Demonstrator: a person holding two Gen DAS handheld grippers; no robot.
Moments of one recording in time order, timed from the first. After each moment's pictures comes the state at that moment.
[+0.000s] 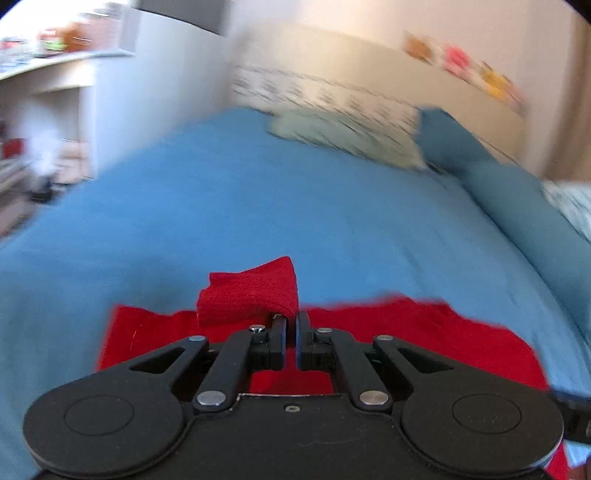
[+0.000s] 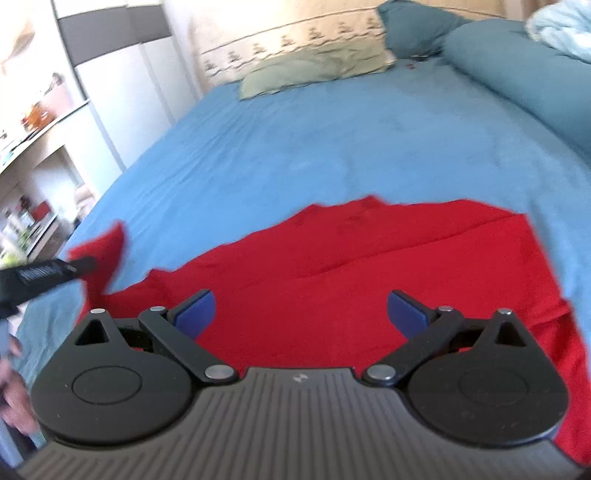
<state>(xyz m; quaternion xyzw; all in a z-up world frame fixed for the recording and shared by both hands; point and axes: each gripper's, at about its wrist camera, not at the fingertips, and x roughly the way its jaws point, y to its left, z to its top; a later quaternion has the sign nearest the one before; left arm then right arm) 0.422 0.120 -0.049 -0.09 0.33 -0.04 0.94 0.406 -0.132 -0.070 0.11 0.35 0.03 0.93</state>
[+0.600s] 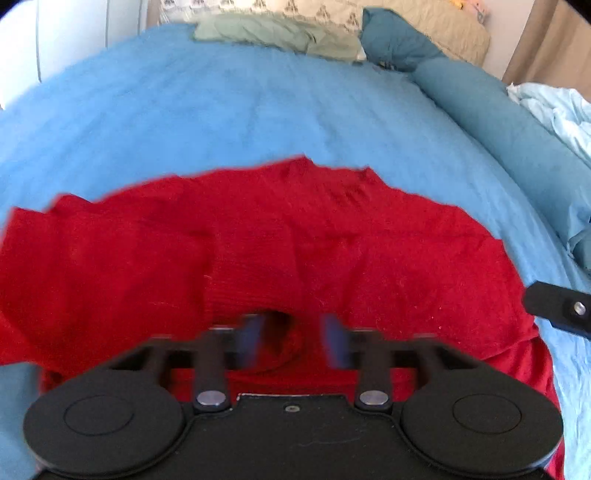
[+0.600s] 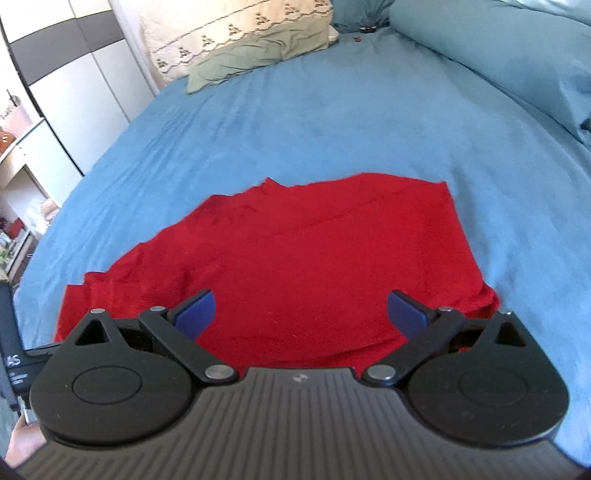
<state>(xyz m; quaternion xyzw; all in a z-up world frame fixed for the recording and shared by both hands) 0.439 0.023 -0.115 -0.06 0.43 -0.10 0.89 0.410 -0.226 -0.094 0.14 0.39 0.03 0.91</state>
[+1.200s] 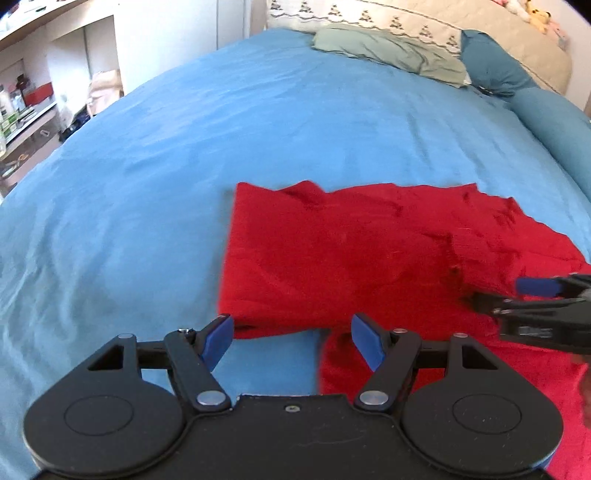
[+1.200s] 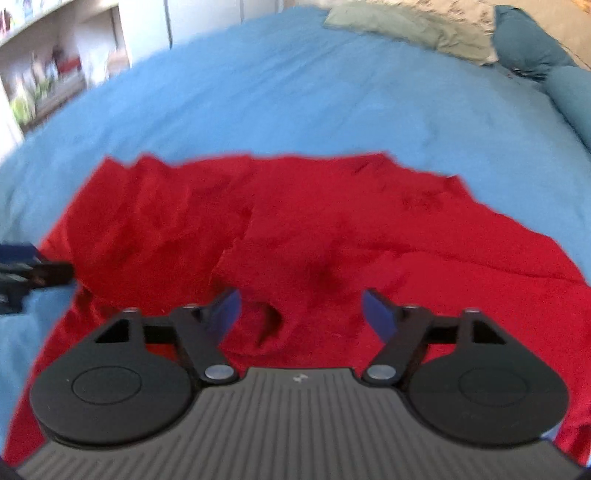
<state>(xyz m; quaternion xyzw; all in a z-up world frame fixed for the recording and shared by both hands) 0.405 0.167 -0.112 -0.06 0.44 0.04 0.89 0.480 -0.035 -0.160 -0.10 0.43 0.15 0.88</state>
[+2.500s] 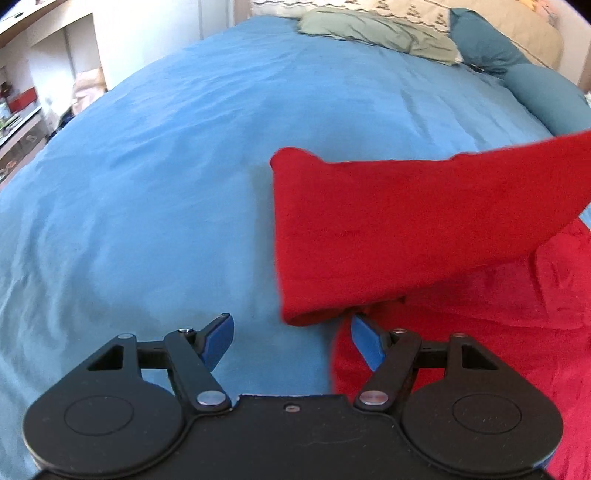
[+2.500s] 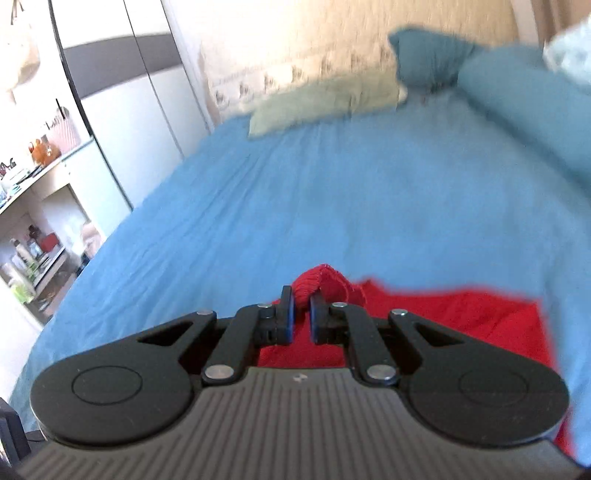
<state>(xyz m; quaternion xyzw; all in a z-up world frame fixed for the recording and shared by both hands) 0.413 0.162 -0.126 -0.03 0.46 0.01 0.89 0.466 -0.160 -0.023 0.10 0.29 0.06 0.95</state>
